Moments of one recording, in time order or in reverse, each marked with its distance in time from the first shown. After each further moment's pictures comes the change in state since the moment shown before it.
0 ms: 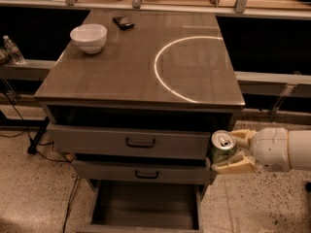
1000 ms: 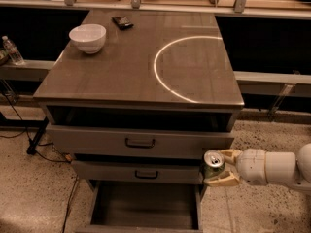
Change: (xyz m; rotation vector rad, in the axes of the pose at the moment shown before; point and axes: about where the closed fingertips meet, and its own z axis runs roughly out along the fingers) arm 0.100 0.003 0.061 -0.026 -0.023 0.019
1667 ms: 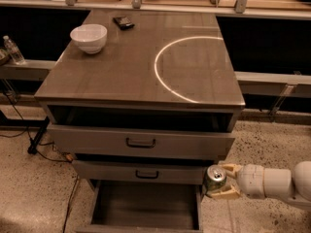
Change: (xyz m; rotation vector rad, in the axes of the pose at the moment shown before) arm 0.071 0.009 0.019 -0.004 0.002 0.013
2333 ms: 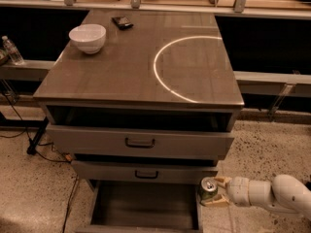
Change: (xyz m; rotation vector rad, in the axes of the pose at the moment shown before) arm 0.108 -0.001 0.062 -0.020 -0.003 0.033
